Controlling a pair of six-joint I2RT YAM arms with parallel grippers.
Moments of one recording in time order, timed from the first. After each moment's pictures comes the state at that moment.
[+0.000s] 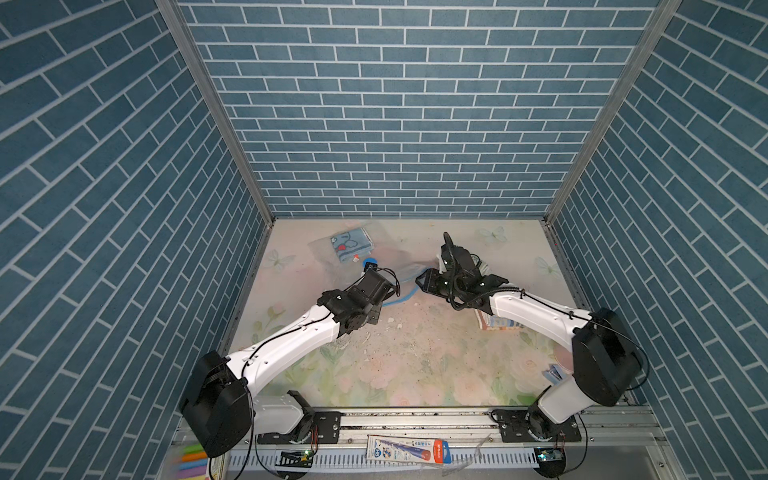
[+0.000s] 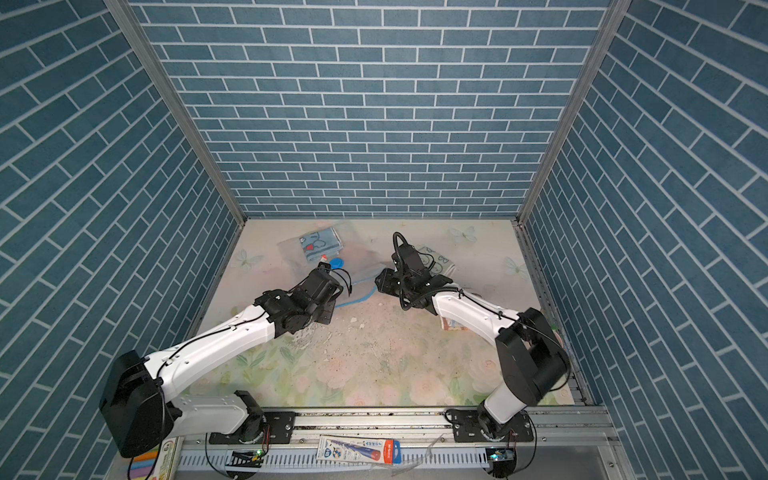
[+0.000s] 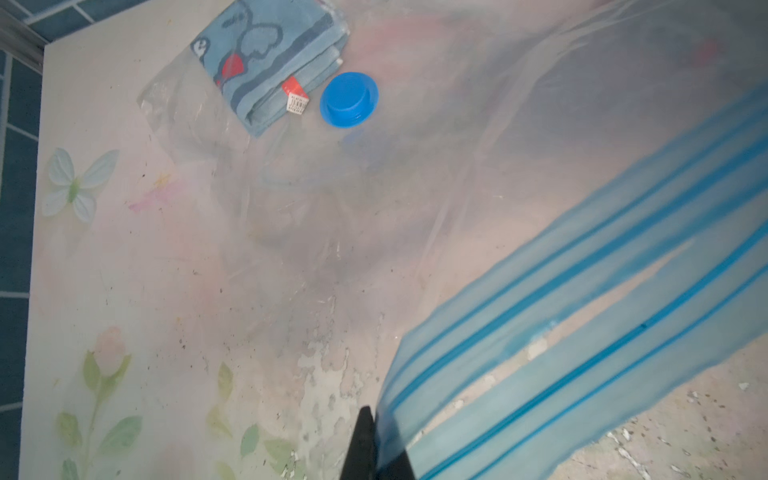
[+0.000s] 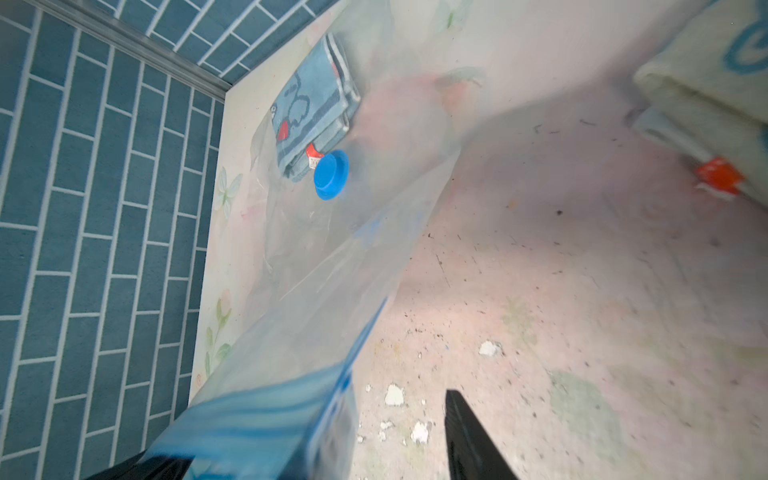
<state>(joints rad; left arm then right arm) -0.73 1.31 0.97 -0.74 -0.43 -0.41 0.72 1.51 1.05 -0.22 -0.11 0.80</state>
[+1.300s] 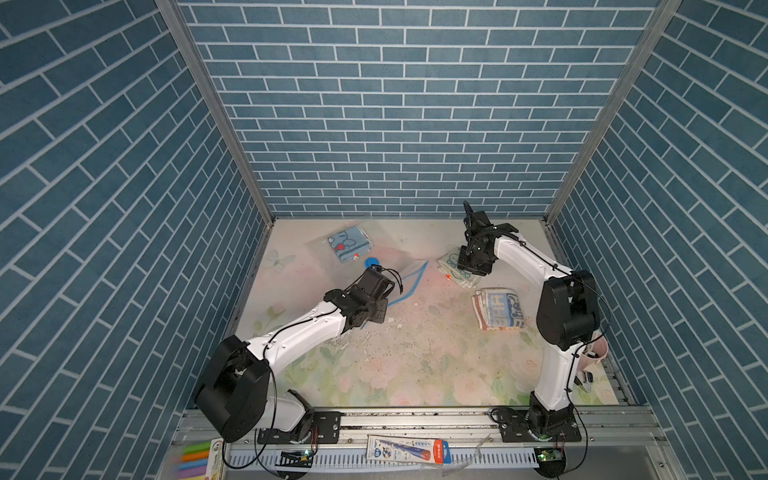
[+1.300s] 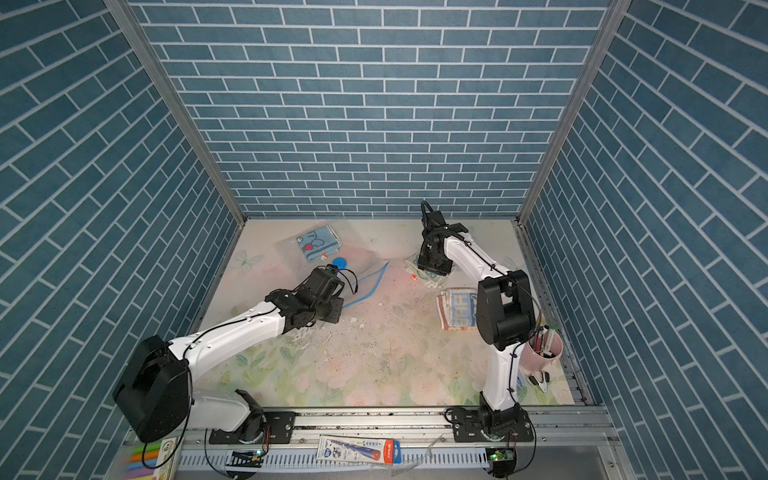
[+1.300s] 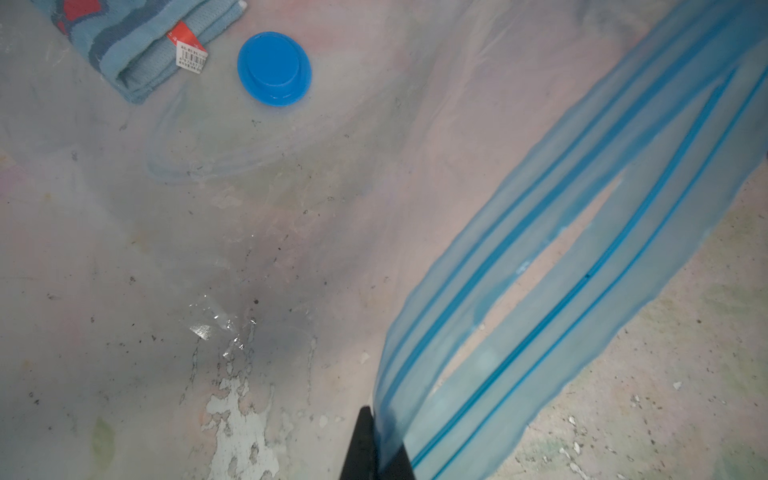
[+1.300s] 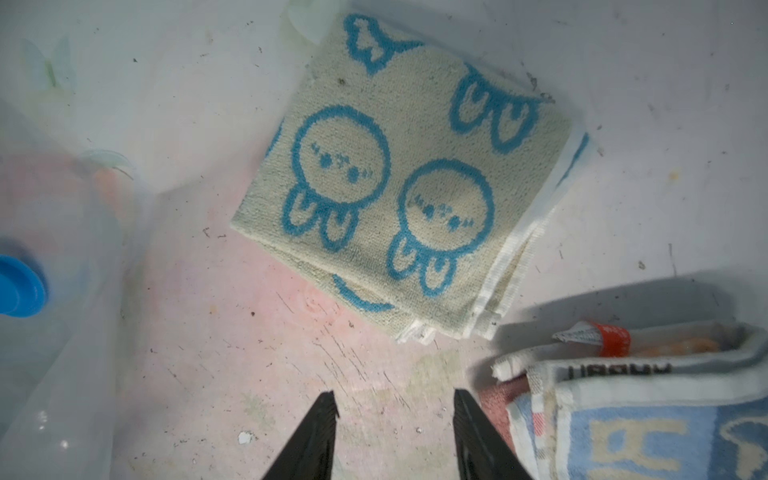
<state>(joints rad) -0.67 1.39 0.92 -0.53 -0.22 -0.37 0.39 2.00 1.68 -0.94 0.00 0.57</state>
